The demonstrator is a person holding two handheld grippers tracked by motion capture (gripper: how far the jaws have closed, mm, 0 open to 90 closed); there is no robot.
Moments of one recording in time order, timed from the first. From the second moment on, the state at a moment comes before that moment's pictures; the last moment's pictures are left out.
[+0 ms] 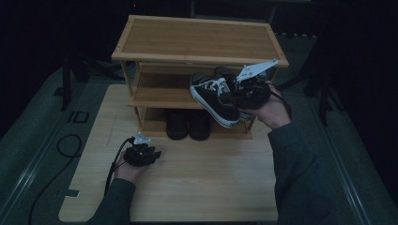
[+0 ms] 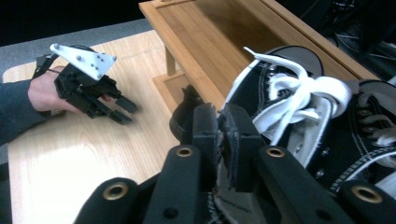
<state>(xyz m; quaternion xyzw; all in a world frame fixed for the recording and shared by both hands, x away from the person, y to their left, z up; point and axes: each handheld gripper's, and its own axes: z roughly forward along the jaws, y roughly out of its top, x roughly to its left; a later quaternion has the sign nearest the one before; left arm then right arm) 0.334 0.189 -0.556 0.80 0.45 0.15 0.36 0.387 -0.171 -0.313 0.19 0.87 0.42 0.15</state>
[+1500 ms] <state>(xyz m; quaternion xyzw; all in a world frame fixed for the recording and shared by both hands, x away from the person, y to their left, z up) 0.344 0.131 -0.444 0.83 0.35 0.18 0.40 0.353 -0.178 -0.368 0.15 0.89 0.41 0.12</state>
